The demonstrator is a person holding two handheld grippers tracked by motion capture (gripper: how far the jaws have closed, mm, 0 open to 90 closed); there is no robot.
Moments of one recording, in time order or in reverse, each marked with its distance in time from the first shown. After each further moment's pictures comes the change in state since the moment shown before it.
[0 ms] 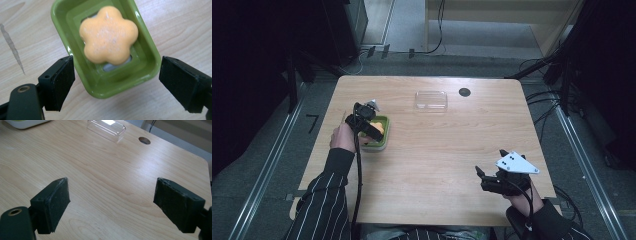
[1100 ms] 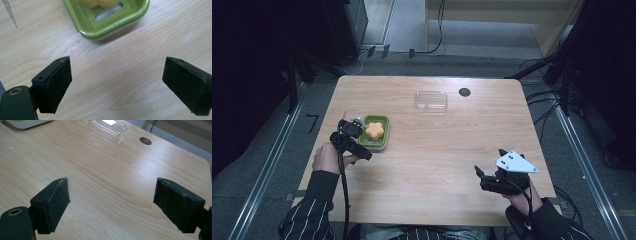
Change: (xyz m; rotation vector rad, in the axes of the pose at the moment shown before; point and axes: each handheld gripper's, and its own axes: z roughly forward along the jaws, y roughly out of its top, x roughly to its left) left arm -0.010 -0.066 -0.025 0.008 -0.012 -0.015; right arm 0.000 0.001 0.001 -0.001 0.006 0.002
